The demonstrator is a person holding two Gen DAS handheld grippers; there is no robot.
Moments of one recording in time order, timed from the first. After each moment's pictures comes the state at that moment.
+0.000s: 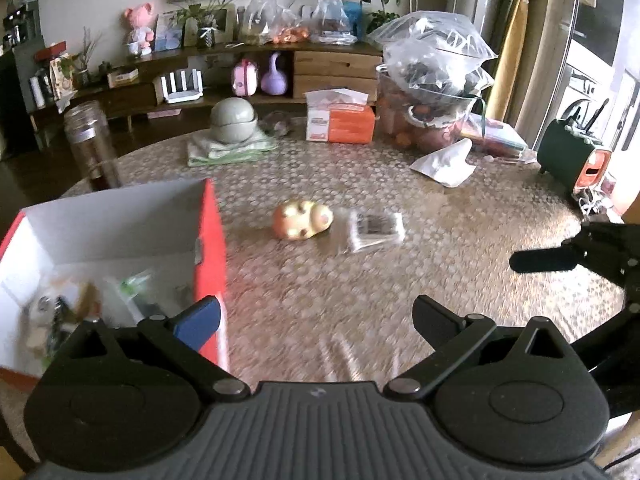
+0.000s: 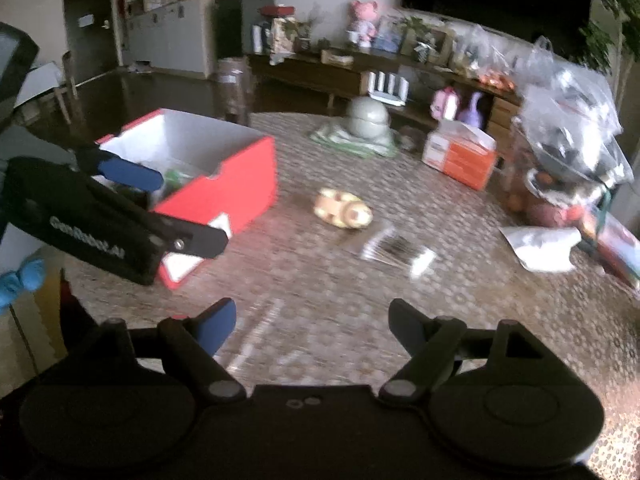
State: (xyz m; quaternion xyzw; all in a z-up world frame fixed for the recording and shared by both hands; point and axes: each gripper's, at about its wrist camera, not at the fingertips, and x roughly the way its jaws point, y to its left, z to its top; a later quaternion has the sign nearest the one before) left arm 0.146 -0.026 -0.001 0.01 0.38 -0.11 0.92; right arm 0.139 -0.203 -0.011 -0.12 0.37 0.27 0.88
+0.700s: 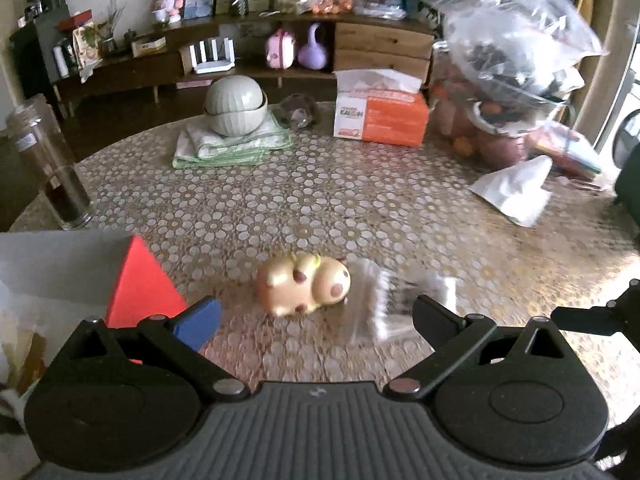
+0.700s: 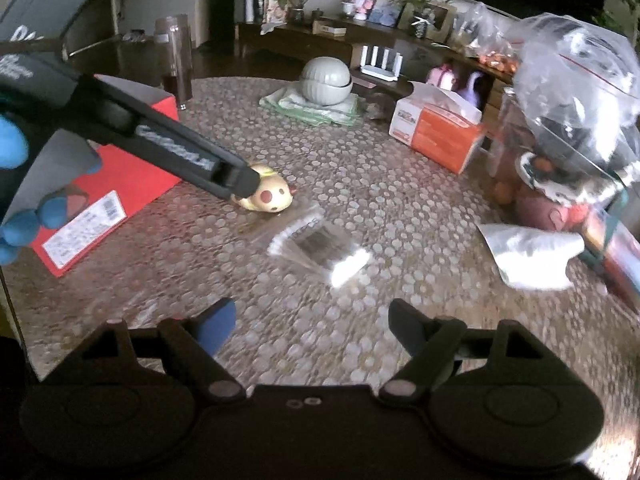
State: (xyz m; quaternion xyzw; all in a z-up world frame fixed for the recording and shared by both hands) left arm 0.297 -0.074 -0.050 0.01 0.43 -0.03 0.90; right arm 0.251 -0.223 -0.064 -0.17 0.38 0.29 0.86
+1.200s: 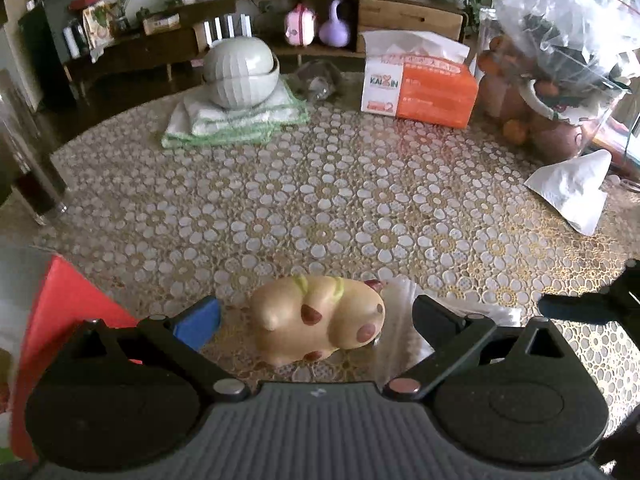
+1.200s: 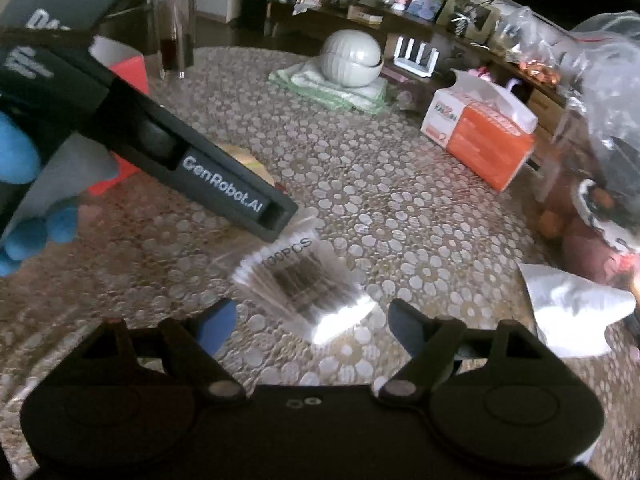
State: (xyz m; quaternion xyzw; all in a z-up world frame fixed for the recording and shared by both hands) left arm 0.356 -0.073 -0.101 0.00 0.45 0.00 0.89; right arm 0.318 -0.193 -0.110 -0.22 0.39 0.32 0.84
